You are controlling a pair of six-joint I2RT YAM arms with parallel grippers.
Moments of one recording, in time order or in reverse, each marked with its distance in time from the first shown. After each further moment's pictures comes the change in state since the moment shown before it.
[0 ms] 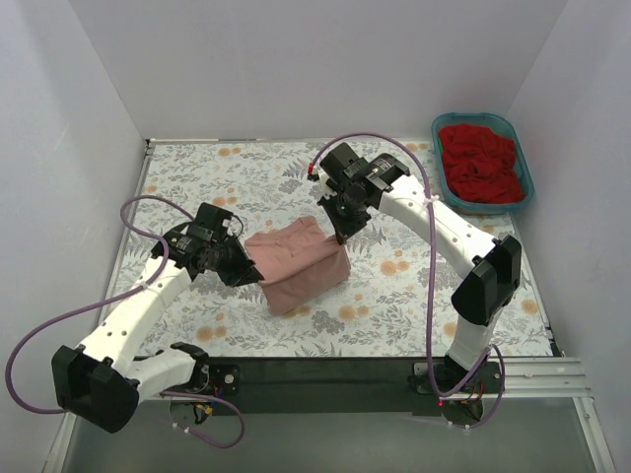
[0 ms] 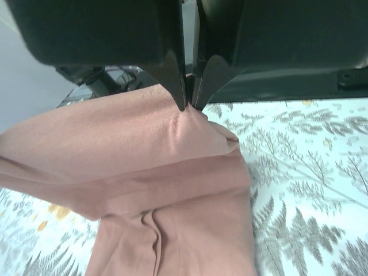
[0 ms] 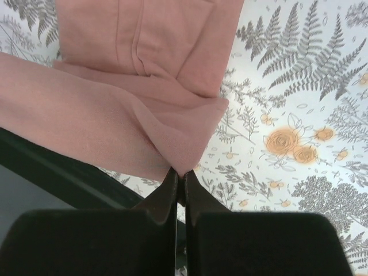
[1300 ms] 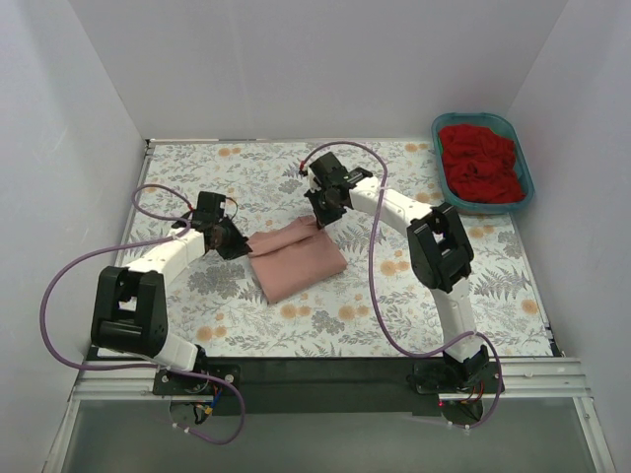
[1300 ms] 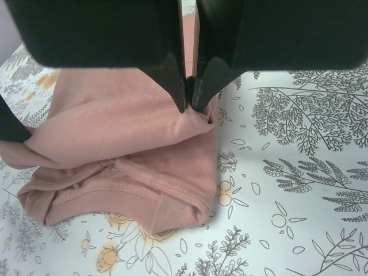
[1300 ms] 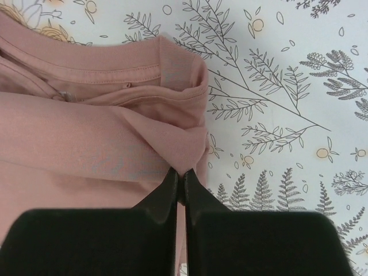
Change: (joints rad) left arm 0.248 0.399 -0.077 0.536 -0.100 0.163; right arm -0.106 0.378 -0.007 0.525 -0.002 -0.011
